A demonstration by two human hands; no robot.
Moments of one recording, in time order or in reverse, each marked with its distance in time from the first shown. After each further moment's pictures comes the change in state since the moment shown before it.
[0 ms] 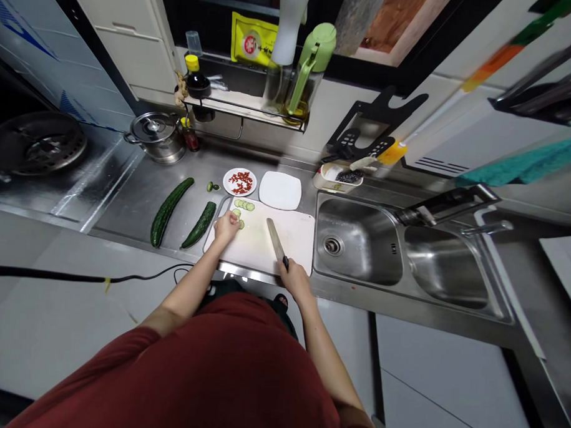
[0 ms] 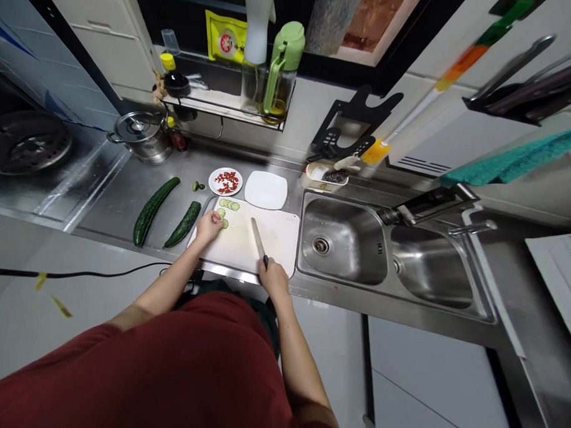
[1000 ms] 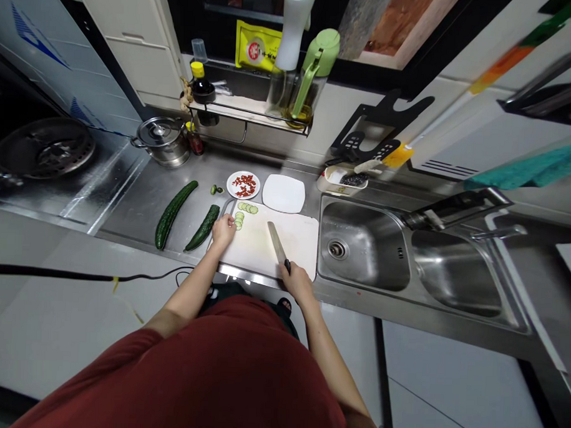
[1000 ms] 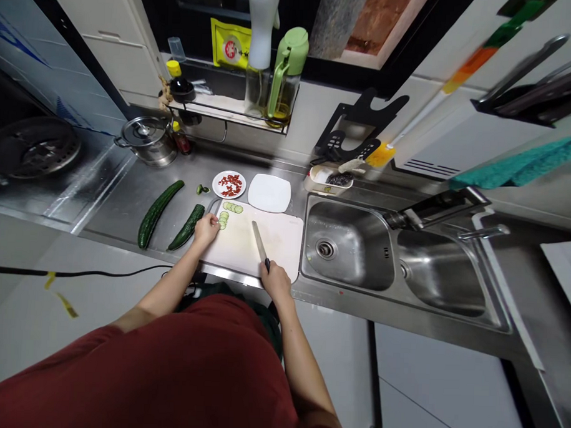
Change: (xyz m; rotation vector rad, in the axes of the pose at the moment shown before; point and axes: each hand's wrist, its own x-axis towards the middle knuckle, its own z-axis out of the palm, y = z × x) left_hand 0.005 -0.015 -0.007 0.097 0.096 0.029; right_hand 0.010 0.003 0.010 0.028 0.014 -0.038
